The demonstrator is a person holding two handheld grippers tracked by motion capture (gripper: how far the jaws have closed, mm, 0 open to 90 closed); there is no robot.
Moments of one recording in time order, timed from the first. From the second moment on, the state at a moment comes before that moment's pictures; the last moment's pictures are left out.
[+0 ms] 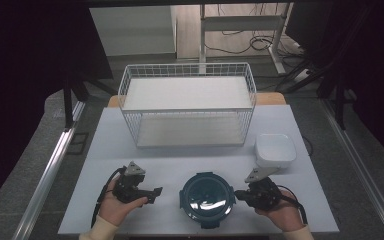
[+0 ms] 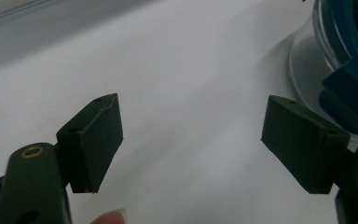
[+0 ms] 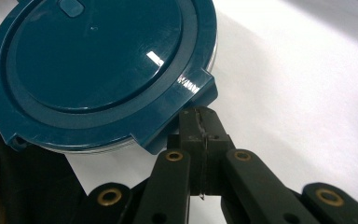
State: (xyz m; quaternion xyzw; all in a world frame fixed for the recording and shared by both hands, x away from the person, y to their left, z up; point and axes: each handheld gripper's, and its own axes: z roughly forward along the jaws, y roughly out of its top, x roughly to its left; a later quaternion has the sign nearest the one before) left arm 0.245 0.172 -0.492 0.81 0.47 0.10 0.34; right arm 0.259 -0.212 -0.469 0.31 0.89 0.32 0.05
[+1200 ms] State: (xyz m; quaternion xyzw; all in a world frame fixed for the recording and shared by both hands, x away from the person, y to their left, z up) left arm 0.242 0.176 -0.482 0.79 0.48 0.09 0.37; right arm 0.270 -0.223 -0.475 0.40 0.84 0.37 0.04
